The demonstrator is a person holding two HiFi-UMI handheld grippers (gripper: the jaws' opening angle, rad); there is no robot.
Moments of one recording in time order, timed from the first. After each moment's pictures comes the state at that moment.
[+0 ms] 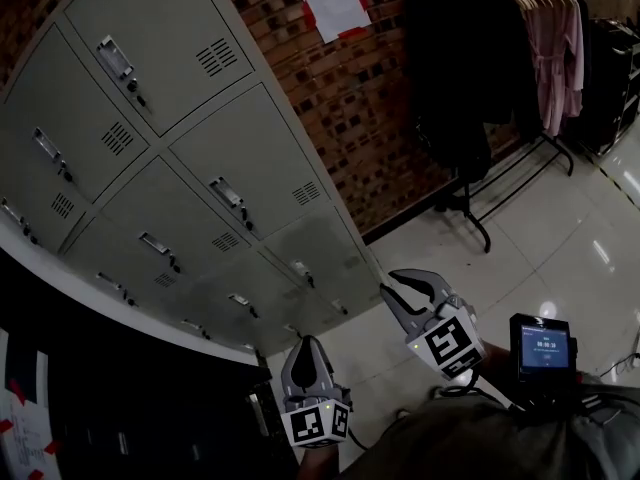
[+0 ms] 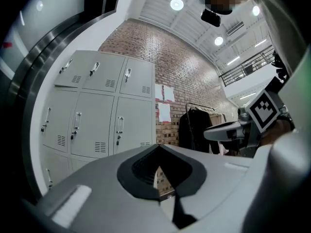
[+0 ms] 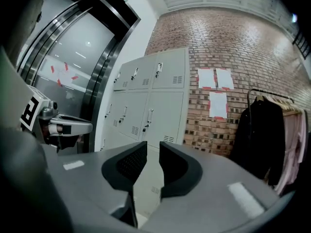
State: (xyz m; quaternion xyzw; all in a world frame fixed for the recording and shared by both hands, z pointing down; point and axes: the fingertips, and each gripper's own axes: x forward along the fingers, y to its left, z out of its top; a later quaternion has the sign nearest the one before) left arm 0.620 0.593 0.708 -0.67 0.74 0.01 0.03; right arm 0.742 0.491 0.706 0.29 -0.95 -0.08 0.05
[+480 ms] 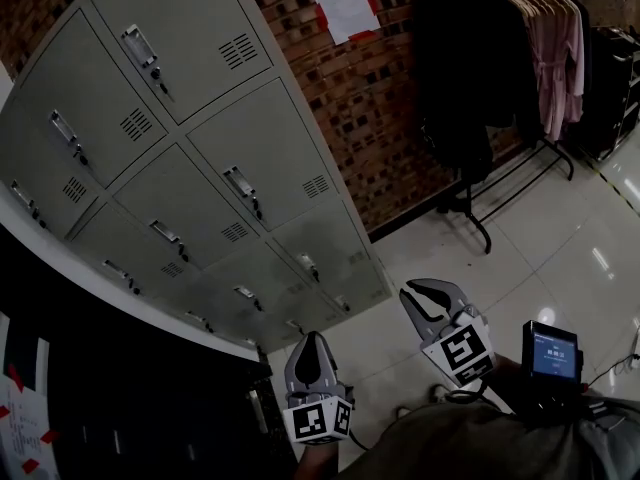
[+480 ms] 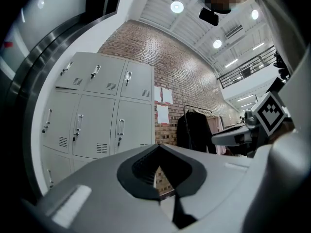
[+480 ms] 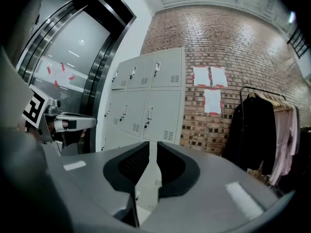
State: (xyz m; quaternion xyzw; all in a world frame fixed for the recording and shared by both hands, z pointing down) left arm 0.616 0.626 0.698 -0.68 0.73 0.02 0.04; right arm 0.758 0.533 0.712 0.31 -0.95 -0.05 0.06
